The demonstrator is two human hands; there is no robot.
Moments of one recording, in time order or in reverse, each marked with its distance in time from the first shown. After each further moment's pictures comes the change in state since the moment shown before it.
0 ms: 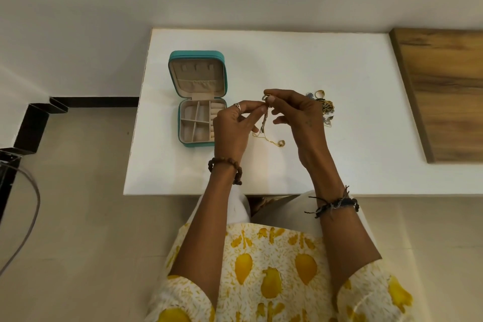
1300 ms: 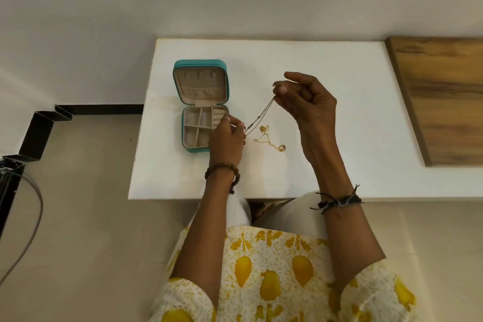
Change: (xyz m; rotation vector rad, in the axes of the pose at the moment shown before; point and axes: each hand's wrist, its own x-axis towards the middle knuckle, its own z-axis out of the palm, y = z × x) left_hand 0.003 -0.021 -0.007 0.202 0.033 -0.237; right_hand 0.003 -0.020 -0.001 0.285 0.066 -0.092
